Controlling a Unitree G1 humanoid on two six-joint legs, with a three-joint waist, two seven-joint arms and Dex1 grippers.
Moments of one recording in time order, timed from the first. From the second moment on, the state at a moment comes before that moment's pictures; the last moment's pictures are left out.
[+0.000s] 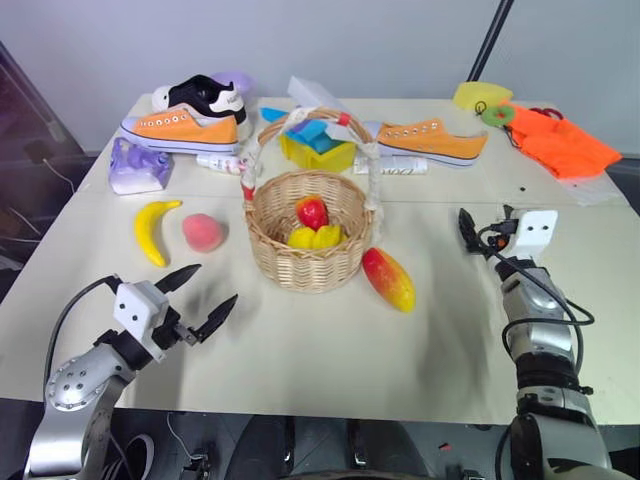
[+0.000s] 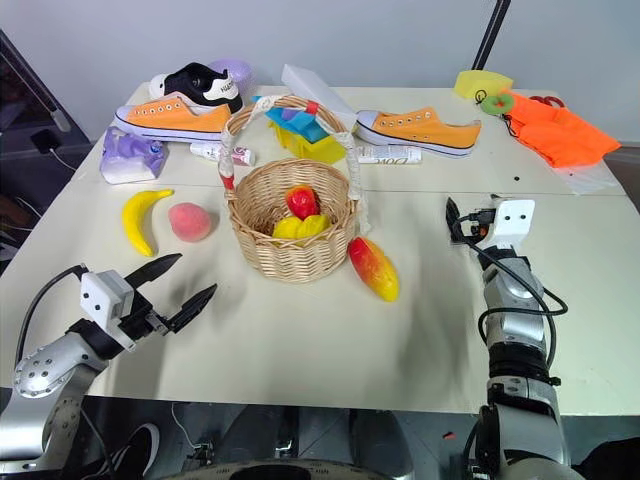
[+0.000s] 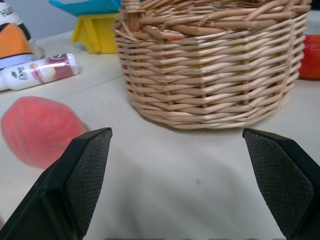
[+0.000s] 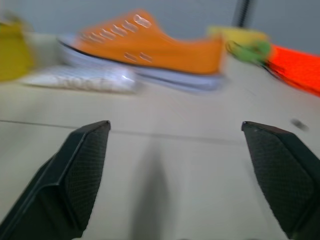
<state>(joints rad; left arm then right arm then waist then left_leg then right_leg) 0.24 0.52 0.27 -0.33 -0.41 0.04 -0.73 -0.30 -0.41 -0.27 0.29 0.30 -0.10 0.45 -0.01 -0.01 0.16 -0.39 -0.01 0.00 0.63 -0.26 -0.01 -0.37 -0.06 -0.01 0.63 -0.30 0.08</state>
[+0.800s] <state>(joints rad) 0.20 0.61 0.27 -0.29 -0.53 0.04 -1.00 0.00 -0.81 -0.18 -0.59 0.59 0.78 0.52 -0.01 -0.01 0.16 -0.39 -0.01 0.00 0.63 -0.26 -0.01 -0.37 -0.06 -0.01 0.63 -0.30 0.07</state>
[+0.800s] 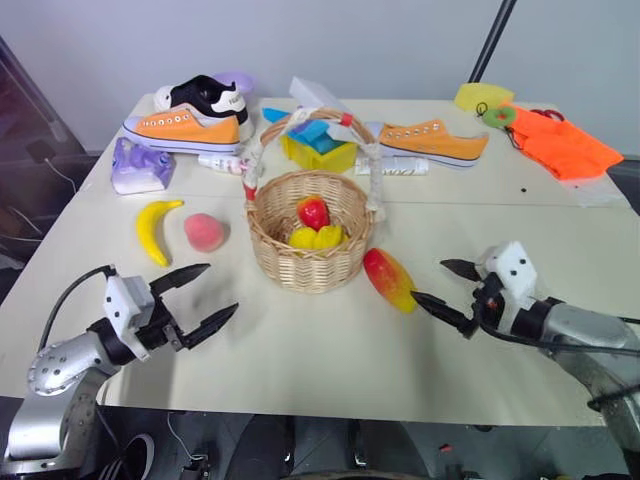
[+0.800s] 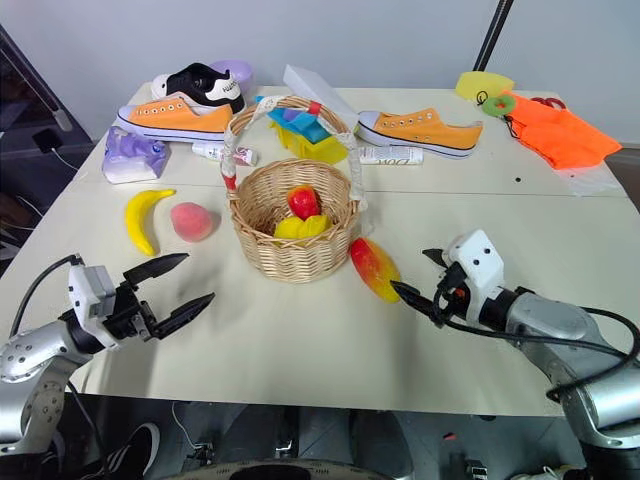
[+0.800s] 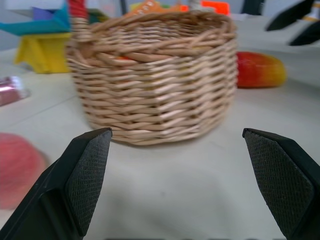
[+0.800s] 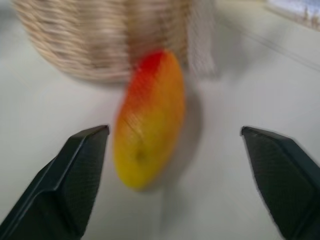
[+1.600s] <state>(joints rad) 0.19 0.59 0.17 -0.36 -0.53 0.05 -0.98 -0.30 -0.68 0.04 -0.48 0.57 1.14 0.41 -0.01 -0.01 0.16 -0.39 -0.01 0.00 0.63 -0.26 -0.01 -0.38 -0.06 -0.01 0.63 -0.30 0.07</state>
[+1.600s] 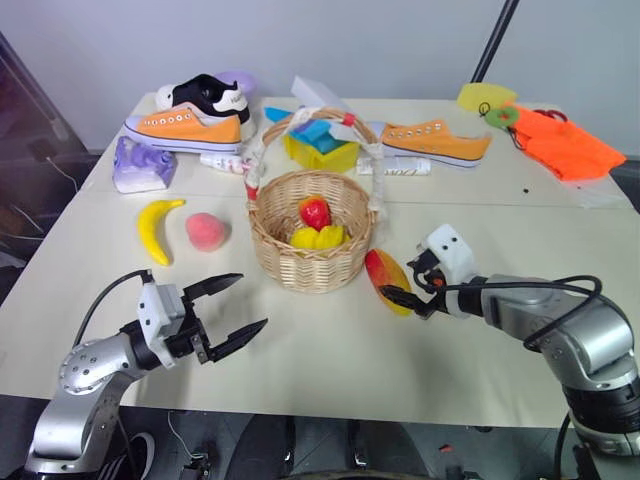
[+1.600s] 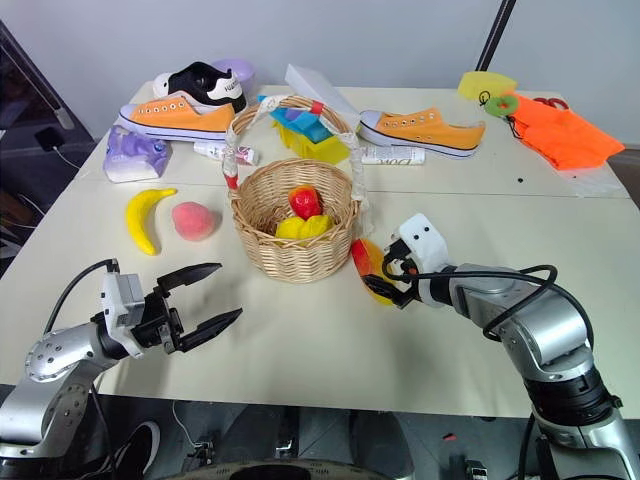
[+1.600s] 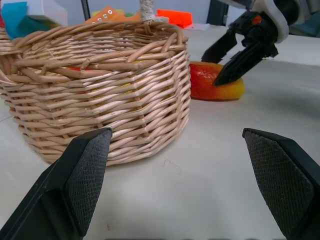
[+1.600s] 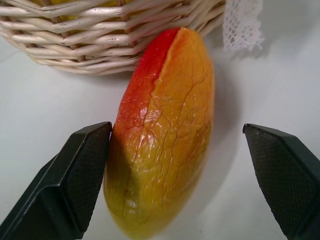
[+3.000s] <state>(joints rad) 0.13 0.53 0.21 -0.33 -0.54 0.07 -0.85 -0.70 -0.46 0.07 -0.32 0.69 0.96 0.60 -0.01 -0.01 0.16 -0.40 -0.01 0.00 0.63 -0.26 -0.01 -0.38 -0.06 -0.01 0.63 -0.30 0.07</state>
